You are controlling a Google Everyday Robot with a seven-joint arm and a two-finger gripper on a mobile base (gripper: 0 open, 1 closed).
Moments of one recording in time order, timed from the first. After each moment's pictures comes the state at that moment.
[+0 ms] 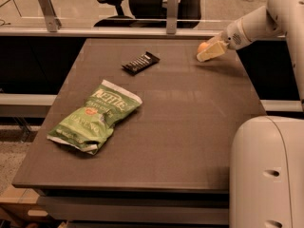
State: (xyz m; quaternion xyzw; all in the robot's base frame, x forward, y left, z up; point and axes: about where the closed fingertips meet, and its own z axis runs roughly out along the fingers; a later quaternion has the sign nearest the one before) arm 0.774 -0.212 0.841 -0.44 0.80 0.19 0.36
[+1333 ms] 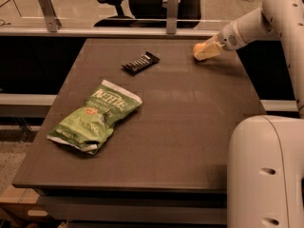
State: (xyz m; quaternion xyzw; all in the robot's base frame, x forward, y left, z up) arm 0.778 -0.203 0.832 -0.45 0.80 0.19 0.35
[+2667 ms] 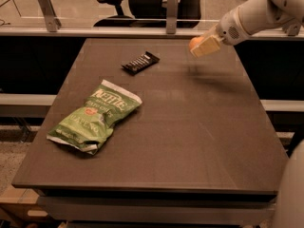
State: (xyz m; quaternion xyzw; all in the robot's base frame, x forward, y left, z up) arm 0.709 -0.162 0.897 -0.47 0.79 0.16 0.36
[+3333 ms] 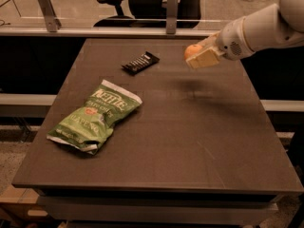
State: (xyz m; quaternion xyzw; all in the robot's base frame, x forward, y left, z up) arm 0.636 -0.134 0.911 -0.47 0.77 0.16 0.40
